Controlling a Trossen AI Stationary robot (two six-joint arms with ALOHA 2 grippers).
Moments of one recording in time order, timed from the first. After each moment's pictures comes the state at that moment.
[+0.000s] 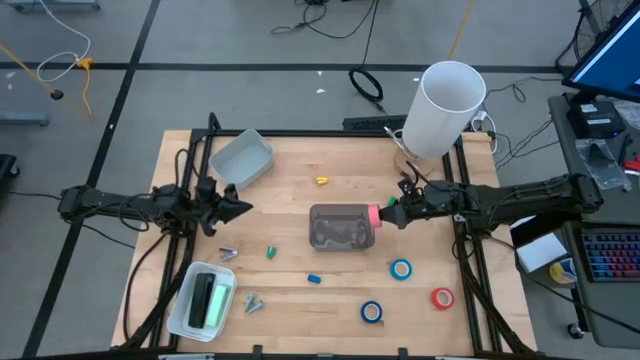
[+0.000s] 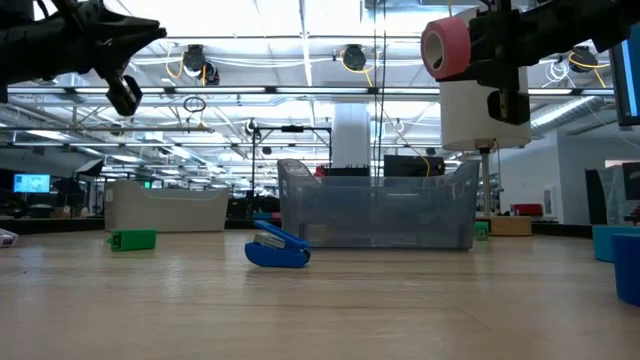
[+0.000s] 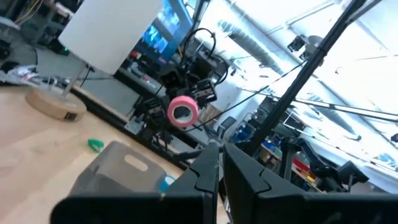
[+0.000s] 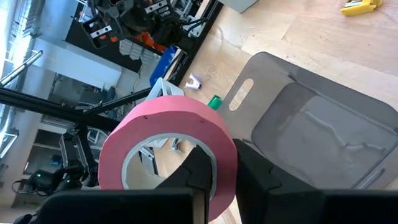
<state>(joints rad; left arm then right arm) -0.04 0.34 0.04 0.56 0.00 -0.62 0.03 0.87 0.51 0.02 0.00 1.07</state>
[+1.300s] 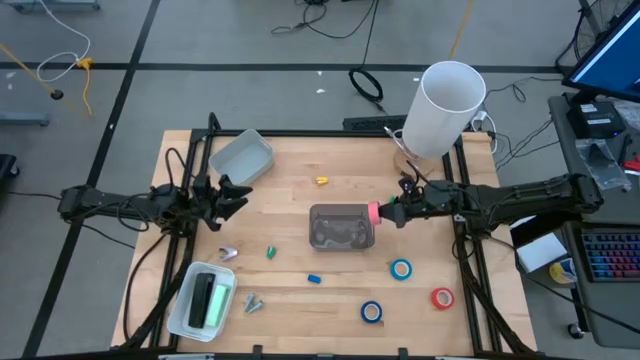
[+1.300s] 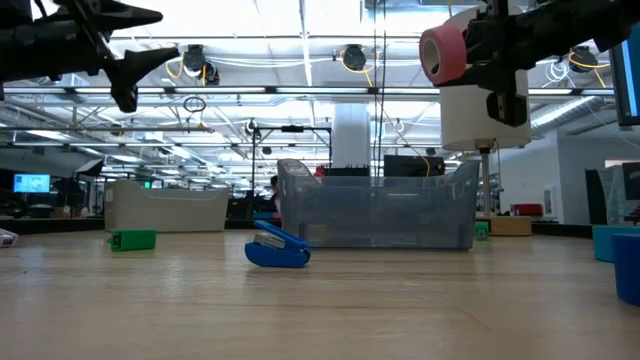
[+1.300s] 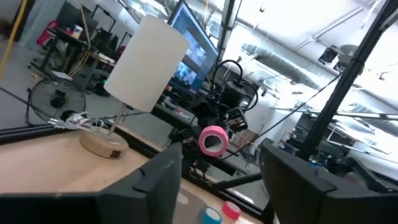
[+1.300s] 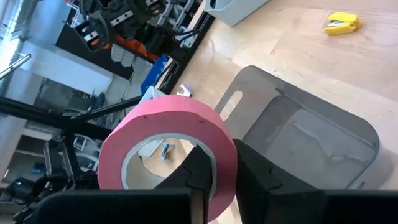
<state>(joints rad) -0.04 0.34 0.04 0.60 -0.17 -0.47 0.03 0.87 0.51 0.01 0.05 1.03</state>
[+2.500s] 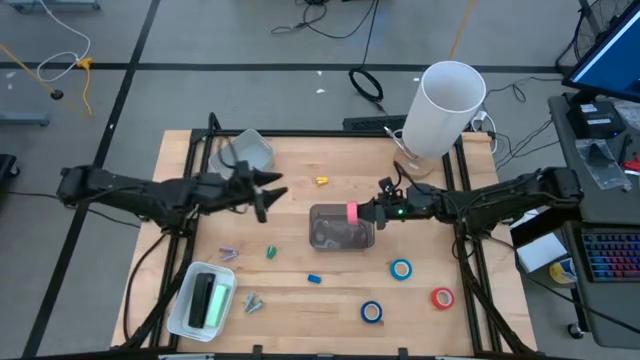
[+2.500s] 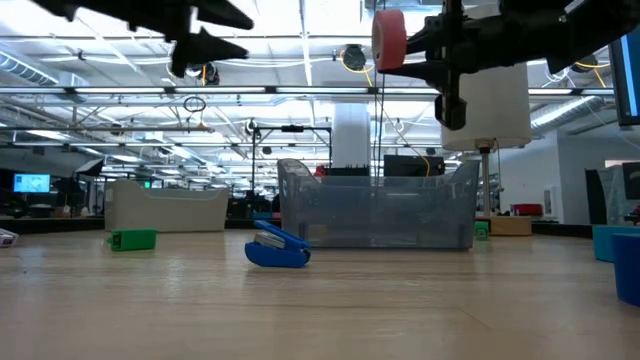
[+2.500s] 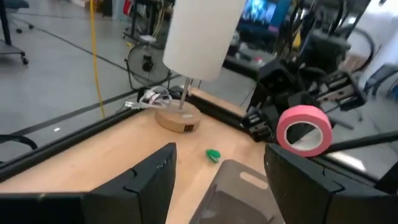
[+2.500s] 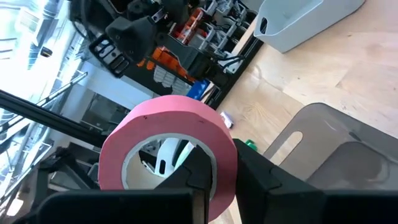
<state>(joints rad) -0.04 0.97 0.60 0.26 -0.39 -0.33 0.03 1.20 0.51 0.56 0.05 1.00</state>
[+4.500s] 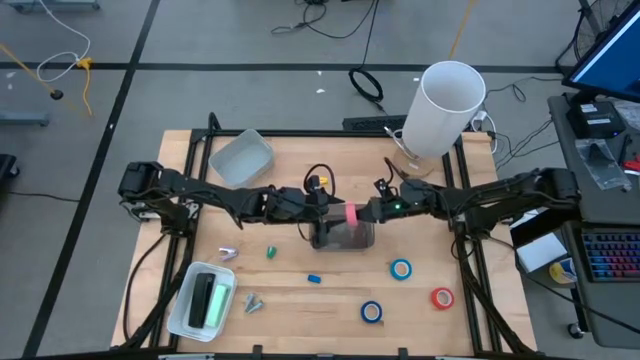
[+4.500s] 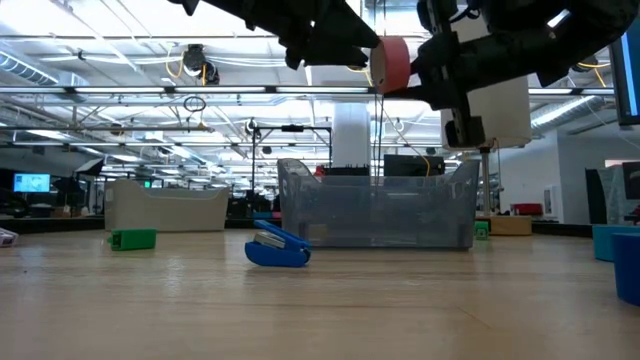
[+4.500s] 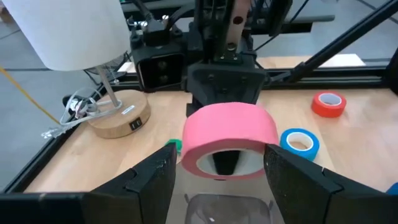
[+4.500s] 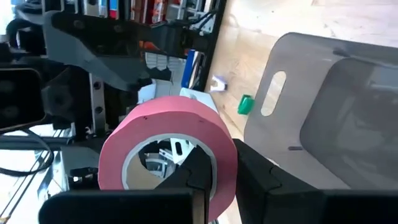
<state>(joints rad) -0.09 1.63 1.11 0.21 -0.23 0.04 -0.05 1.23 0.51 0.48 -0.14 1.35</state>
